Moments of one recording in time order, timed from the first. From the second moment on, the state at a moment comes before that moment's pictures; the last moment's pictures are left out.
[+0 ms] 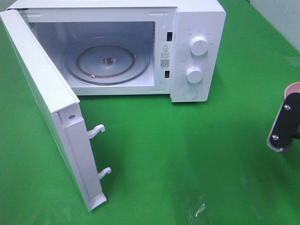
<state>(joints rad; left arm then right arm) 0.03 0.00 -0.52 0.01 1.08 0.11 0.64 1.26 -0.51 -0.84 0.96 0.25</state>
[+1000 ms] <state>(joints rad) 0.03 0.00 -0.52 0.01 1.08 0.11 0.52 1.62 -0.65 -0.86 0.98 0.67</state>
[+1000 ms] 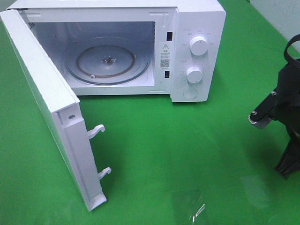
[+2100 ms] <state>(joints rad) 0.03 0.00 -0.52 0.01 1.08 0.11 0.43 1.87 -0.66 -0.87 0.84 0.79</state>
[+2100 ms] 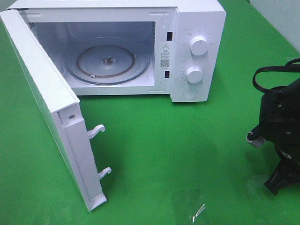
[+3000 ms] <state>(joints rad) 0.03 0.00 -0.52 0.01 1.08 0.11 0.43 1.71 -0.66 -0.78 0.86 0.79</state>
